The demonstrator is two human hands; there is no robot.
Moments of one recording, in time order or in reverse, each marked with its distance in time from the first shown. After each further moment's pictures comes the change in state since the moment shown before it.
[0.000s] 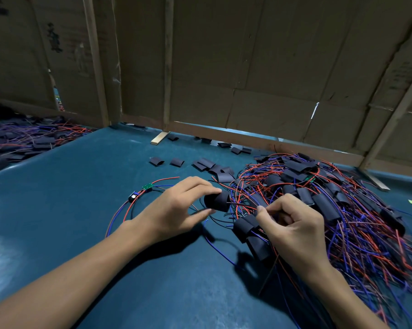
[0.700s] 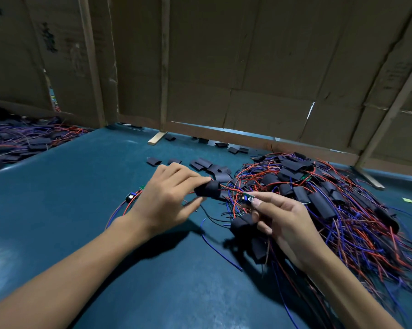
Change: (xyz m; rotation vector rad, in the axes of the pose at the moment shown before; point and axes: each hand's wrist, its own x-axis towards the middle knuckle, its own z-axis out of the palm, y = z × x) left_hand 0.005 -0.001 -0.014 0.394 0.114 0.025; right_hand 0.013 0.001 0.001 0.865 -0.335 0.693
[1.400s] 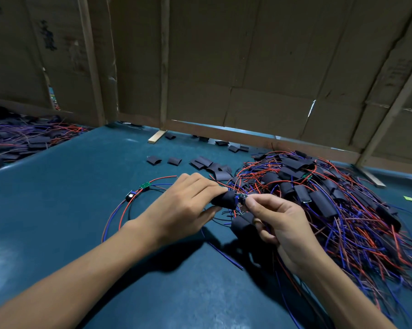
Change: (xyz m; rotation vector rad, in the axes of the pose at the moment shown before) left_hand 0.009 0.028 0.004 -0.080 -0.048 0.114; right_hand -0.004 0.003 0.012 -0.016 0.076 0.052
